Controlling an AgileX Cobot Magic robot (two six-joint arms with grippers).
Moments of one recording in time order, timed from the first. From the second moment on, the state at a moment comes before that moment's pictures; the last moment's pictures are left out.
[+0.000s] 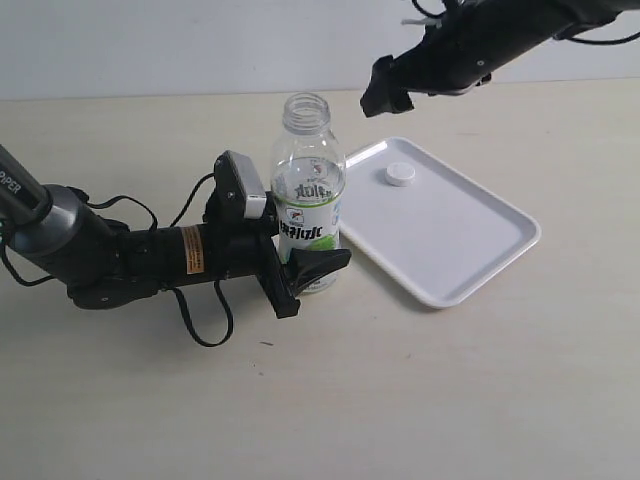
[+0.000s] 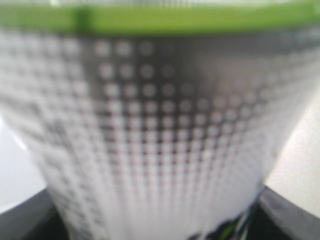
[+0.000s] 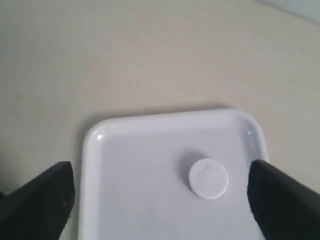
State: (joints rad) left arm -0.45 2.31 -0.95 0.88 -1.16 -0.20; right arm 0.11 1.96 -1.45 0.60 0.58 -0.71
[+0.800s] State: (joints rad) left arm -0.45 2.31 -0.95 0.88 -1.15 -0.33; right arm 0.11 1.45 -1.10 1.15 0.46 -1.16
